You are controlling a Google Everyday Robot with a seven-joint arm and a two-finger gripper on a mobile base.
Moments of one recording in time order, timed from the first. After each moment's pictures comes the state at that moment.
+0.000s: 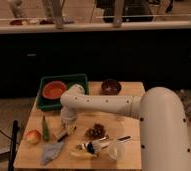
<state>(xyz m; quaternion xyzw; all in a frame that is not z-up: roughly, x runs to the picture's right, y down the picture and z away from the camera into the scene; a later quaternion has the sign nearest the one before) -0.155 0.230 0.820 -0.35 -0.26 -0.25 0.86</state>
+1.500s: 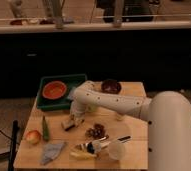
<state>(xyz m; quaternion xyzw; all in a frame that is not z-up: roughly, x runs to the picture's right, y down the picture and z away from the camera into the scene) -0.126 0.189 0.858 -0.31 -0.26 -0.19 0.90</state>
